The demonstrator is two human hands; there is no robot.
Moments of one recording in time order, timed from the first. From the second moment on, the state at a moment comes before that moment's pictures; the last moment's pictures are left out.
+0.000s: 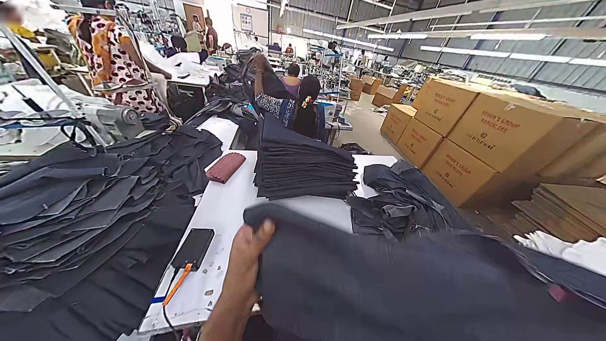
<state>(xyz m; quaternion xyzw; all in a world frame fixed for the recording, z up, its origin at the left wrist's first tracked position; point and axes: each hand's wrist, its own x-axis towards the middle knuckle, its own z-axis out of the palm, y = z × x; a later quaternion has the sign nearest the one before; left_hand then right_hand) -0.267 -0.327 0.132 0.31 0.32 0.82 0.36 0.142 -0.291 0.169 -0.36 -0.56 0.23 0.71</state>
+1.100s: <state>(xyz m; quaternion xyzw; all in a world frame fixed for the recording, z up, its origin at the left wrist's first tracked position) -0.462 -0.317 0.168 0.38 0.52 0.74 0.19 0.123 -0.175 0.237 -0.40 -0.66 0.34 0.54</state>
